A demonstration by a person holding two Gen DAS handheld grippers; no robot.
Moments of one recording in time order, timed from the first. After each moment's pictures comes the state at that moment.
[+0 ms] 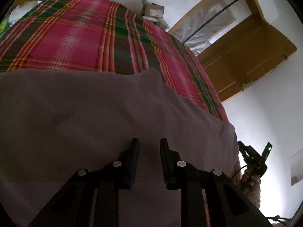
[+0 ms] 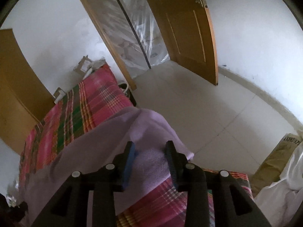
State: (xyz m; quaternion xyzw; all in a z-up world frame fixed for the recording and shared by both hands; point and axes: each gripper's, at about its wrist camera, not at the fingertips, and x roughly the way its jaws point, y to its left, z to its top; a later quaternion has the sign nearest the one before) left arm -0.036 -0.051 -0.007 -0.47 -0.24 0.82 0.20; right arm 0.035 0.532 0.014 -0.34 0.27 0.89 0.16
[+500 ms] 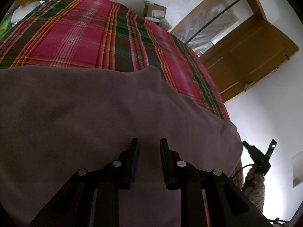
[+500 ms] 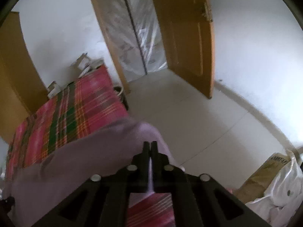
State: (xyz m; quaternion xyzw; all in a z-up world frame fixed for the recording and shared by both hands) left arm -0.033 -0.045 -0.006 -0.47 -0.24 0.83 0.19; right arm 0.019 0.533 0.030 -0.35 0.19 0.90 0.20
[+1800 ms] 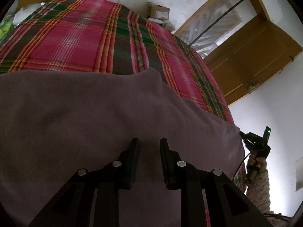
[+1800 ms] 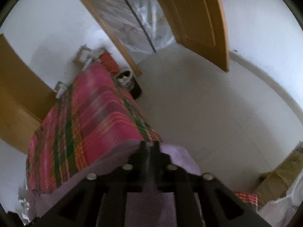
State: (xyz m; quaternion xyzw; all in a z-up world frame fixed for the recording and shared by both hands) left arm -0.033 -0.036 -0.004 -0.47 -0.24 0.83 0.17; right arm -0.059 0.582 -0.002 -0.41 0.30 0.85 0.14
